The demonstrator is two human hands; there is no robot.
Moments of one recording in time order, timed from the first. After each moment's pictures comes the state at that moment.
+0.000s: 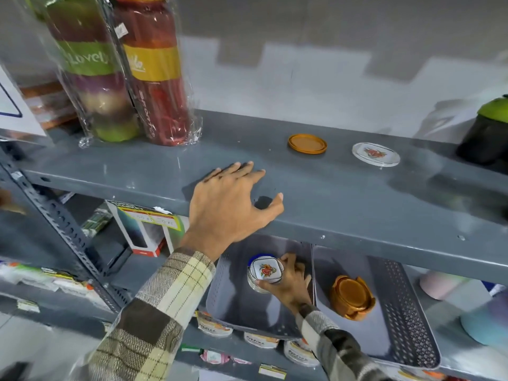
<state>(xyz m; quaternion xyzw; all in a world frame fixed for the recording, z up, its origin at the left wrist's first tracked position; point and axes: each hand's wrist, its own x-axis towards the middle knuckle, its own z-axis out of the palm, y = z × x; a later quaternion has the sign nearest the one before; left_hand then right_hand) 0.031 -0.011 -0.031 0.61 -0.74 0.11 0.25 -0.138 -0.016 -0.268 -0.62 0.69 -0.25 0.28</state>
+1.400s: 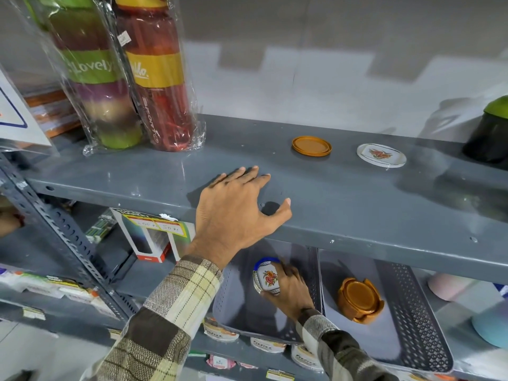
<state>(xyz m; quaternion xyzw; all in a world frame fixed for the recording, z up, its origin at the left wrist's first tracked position) 0.033 -0.013 -0.032 0.61 -0.74 0.12 0.25 -0.132 -0.032 -0.299 -0.74 0.65 -0.12 0.16</state>
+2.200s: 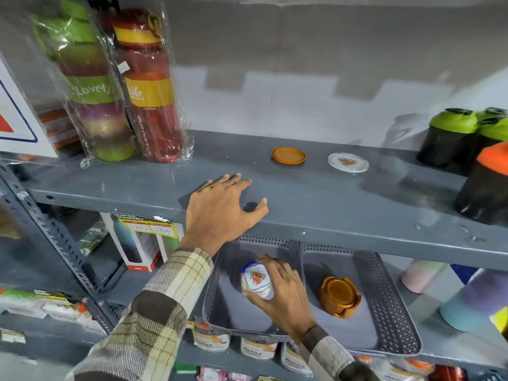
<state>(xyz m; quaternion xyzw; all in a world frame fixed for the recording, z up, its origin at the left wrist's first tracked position) 0.033 -0.010 -0.030 0.61 -0.75 0.10 0.24 -0.133 0.042 -0.215 -0.77 0.56 -0.30 0.02</state>
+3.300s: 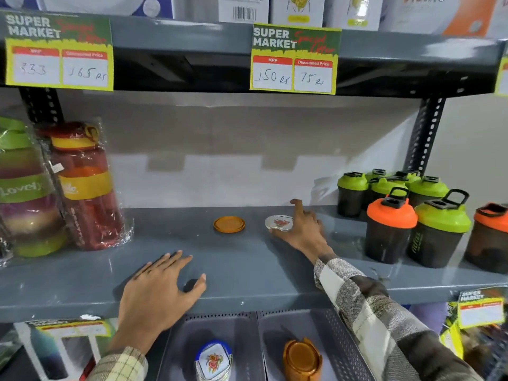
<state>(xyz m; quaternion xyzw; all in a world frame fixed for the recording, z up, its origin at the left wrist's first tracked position) 0.036 -0.012 -0.036 0.59 -0.75 0.11 0.26 -0.287 -0.072 0.009 -0.59 0.74 -0.32 -0.01</state>
